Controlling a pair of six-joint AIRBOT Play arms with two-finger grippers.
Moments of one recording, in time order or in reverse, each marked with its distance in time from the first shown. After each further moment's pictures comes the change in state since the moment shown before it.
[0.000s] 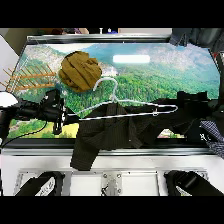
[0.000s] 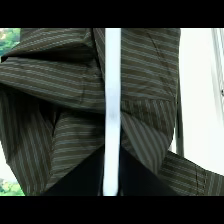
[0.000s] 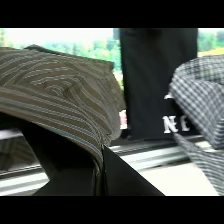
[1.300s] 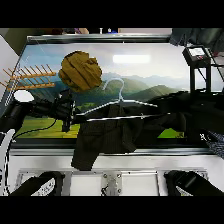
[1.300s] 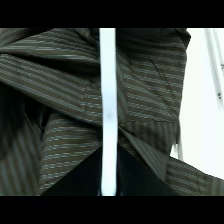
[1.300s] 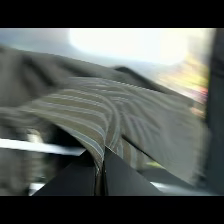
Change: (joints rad) left arm -0.094 -0.128 0.000 -0.007 0.068 0.021; right arm 0.010 -0.071 0.000 0.306 0.293 -0.069
